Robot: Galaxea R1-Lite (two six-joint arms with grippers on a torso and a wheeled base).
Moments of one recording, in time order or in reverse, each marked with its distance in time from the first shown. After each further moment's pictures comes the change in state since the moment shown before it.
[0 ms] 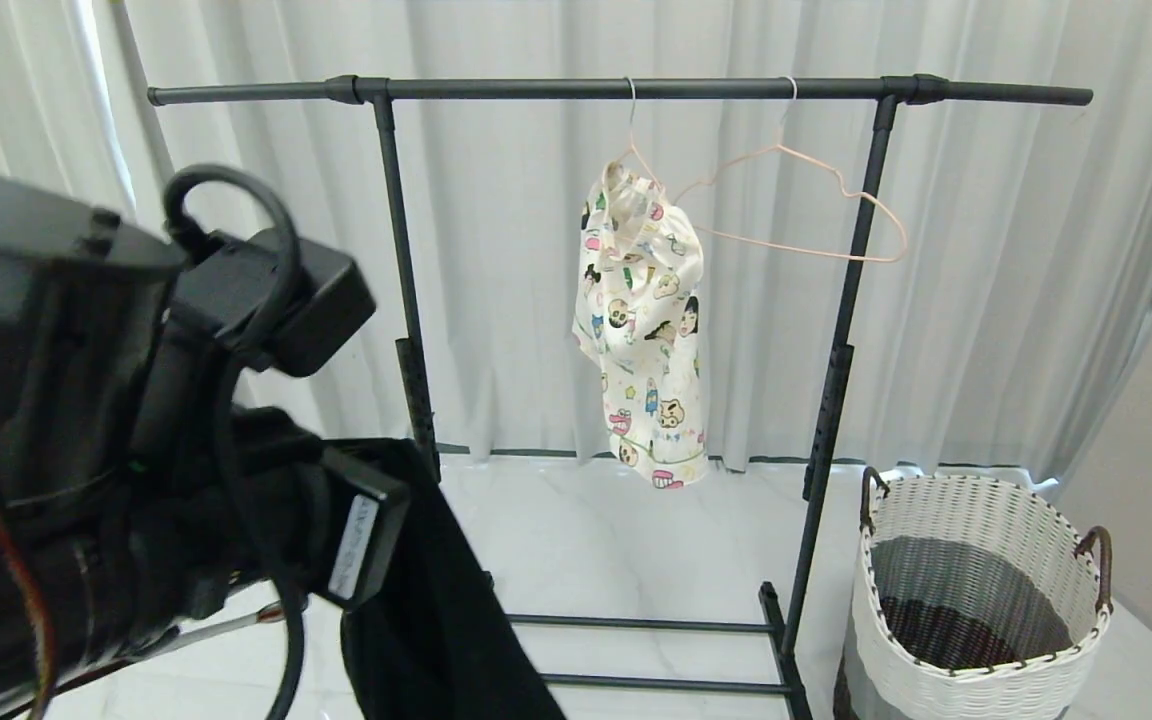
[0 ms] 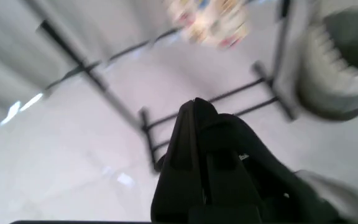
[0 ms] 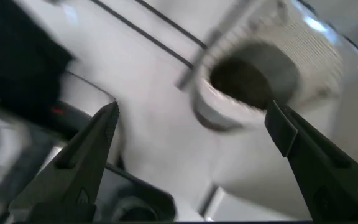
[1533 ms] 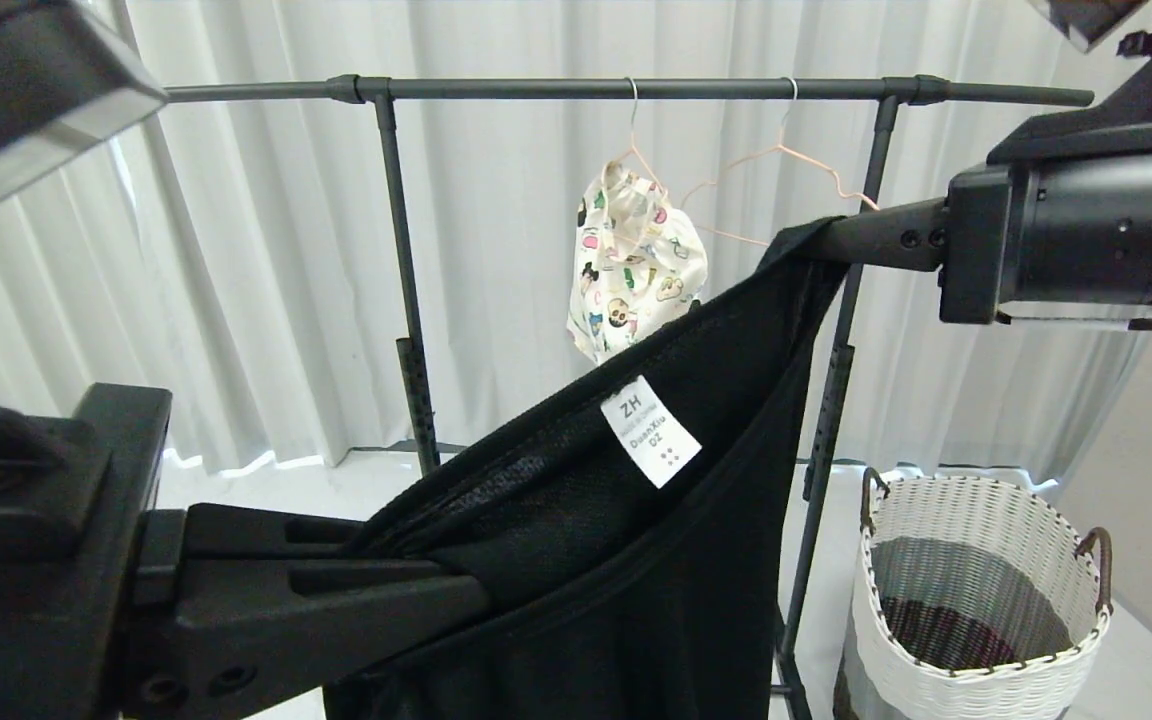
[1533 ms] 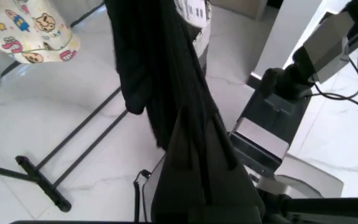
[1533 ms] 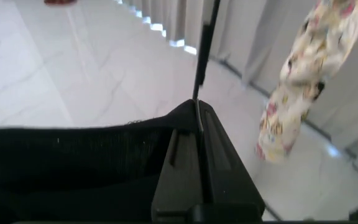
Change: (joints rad) left arm -0.264 -0.069 -0.279 0.239 -0.441 -0.063; right arm 0.260 0.397 -0.204 -0.766 0.317 0.165
